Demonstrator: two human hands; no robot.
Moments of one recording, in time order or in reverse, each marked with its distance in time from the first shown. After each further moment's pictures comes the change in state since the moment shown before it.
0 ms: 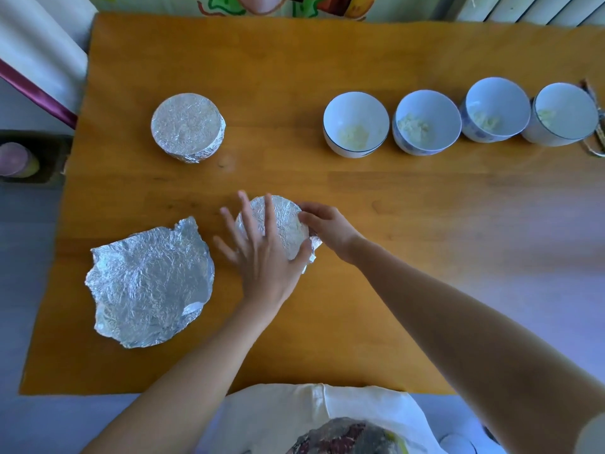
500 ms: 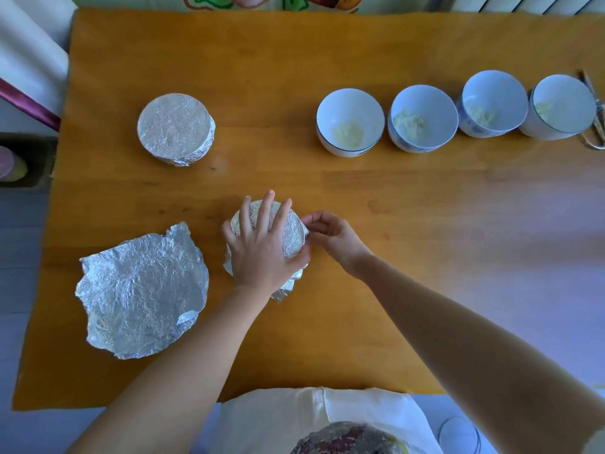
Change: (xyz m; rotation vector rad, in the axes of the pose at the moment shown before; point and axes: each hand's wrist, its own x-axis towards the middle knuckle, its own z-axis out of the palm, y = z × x) left_hand 0.032 -0.014 0.016 0.240 0.004 0.280; right_hand -0.015 0.024 -0.012 0.209 -0.038 -0.057
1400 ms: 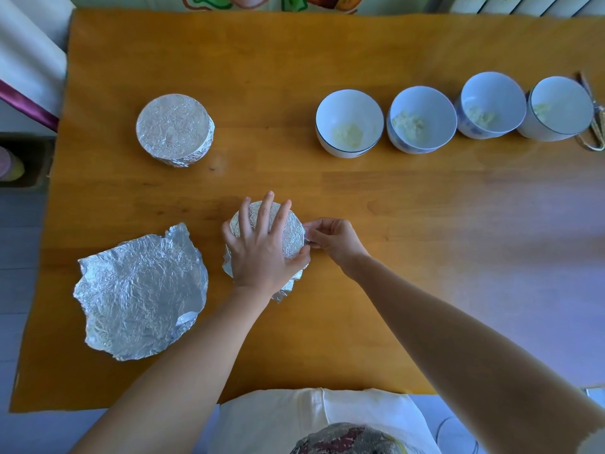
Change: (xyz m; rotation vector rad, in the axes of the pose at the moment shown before) left_hand 0.000 -0.001 0.004 0.024 0.030 -0.009; right_hand 0.002 0.002 0.003 -0.005 0.139 0.049
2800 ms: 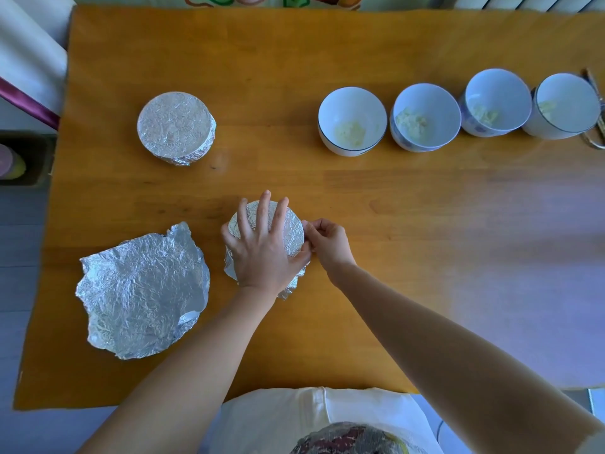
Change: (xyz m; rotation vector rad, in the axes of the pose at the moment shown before) left_hand -0.001 0.006 -0.002 0.008 -0.012 -0.082; right_hand -0.003 0.006 0.028 0.048 0.212 0.049
